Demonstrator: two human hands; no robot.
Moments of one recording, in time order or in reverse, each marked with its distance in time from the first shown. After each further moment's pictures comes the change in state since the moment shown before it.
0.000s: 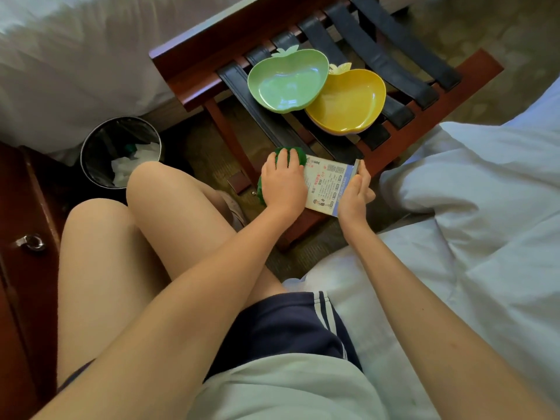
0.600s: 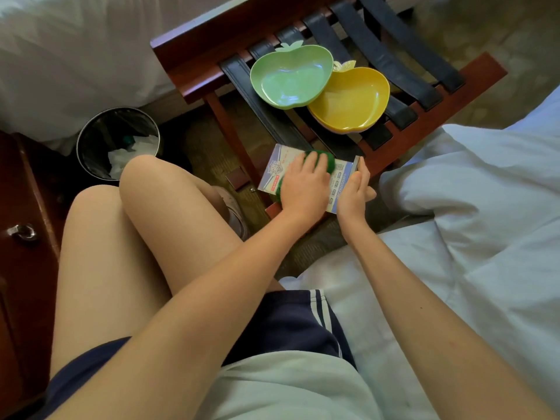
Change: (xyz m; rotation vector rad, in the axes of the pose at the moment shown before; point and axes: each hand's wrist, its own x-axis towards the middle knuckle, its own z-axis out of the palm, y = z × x) left_hand -0.011 0.026 0.007 0.043 0.011 0.219; right_hand 0.003 -0.001 0.006 0.019 0.088 -0.001
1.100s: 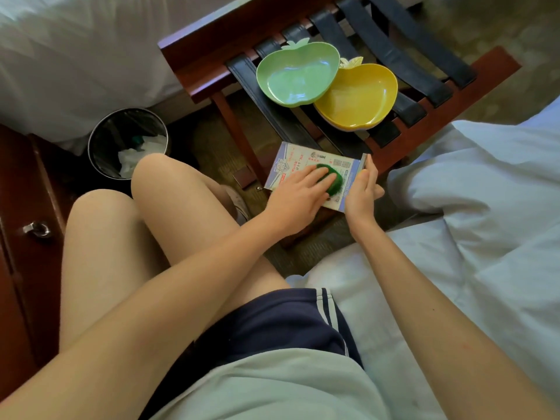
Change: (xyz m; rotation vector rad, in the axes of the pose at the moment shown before) left_hand -0.026 -0.042 -0.013 -0.055 -0.065 0.362; right_hand 0.004 0.004 -0.002 -0.021 -0.040 -0.008
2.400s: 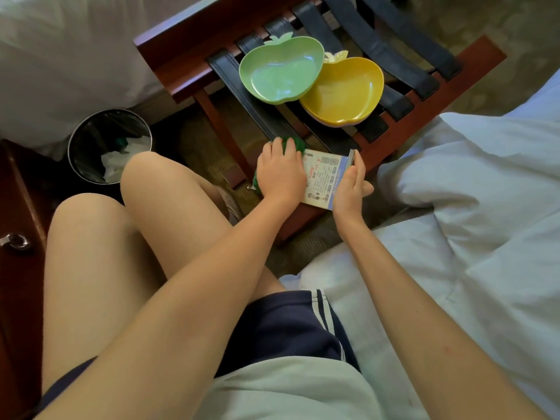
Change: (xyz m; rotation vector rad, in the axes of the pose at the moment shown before) left_hand 0.046 0.002 0.000 -0.033 0.095 -0.625; right_hand 0.000 0.002 0.002 0.041 0.001 0.009
